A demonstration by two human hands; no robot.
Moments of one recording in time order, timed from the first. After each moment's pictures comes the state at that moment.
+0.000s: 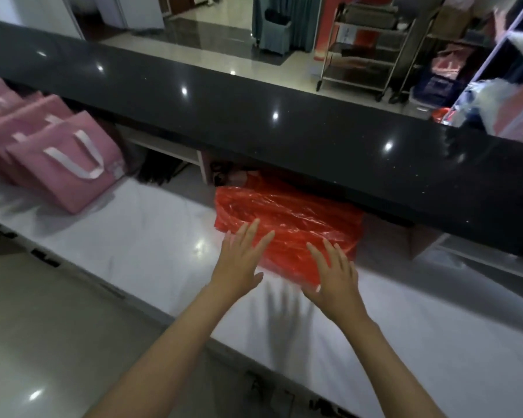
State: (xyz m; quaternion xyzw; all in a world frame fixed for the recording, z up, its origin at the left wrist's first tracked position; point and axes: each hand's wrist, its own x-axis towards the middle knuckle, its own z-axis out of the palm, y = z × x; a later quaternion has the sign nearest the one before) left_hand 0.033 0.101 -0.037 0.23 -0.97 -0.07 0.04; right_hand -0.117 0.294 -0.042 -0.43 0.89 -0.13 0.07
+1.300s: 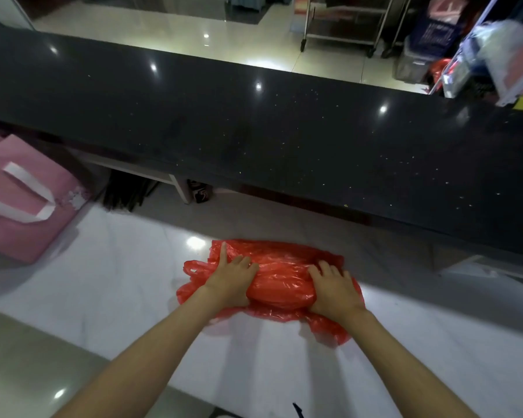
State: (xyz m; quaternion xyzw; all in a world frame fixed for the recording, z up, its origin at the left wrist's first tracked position) left_hand -0.046 -0.014 -0.093 0.10 -0.97 0.00 -0.21; right_hand -0.203 0.203 -0.102 -0.45 0.87 0.04 0.18
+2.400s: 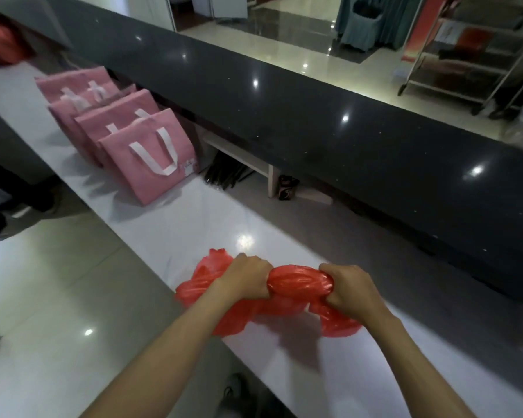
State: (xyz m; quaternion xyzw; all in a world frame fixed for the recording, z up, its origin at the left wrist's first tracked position) left_hand 0.067 -0.021 -0.033 0.29 -0.95 -0.09 -0.11; right_hand -0.139 0.131 -0.031 -0.62 0.77 -0.12 0.10
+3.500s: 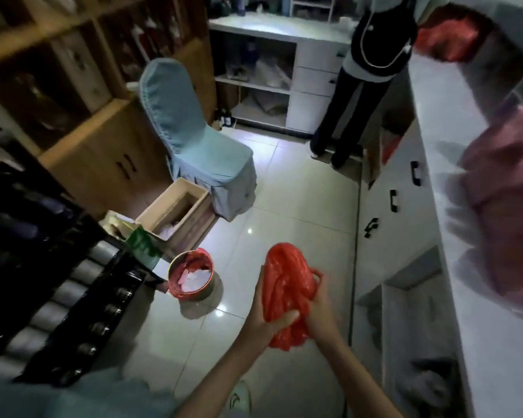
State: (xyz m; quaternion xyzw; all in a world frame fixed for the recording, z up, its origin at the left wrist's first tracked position) left_hand 0.619 0.106 -0.070 0.61 -0.23 -0.48 0.58; right_hand 0.521 -0.010 -0.065 -0.66 0.40 -0.22 0.60
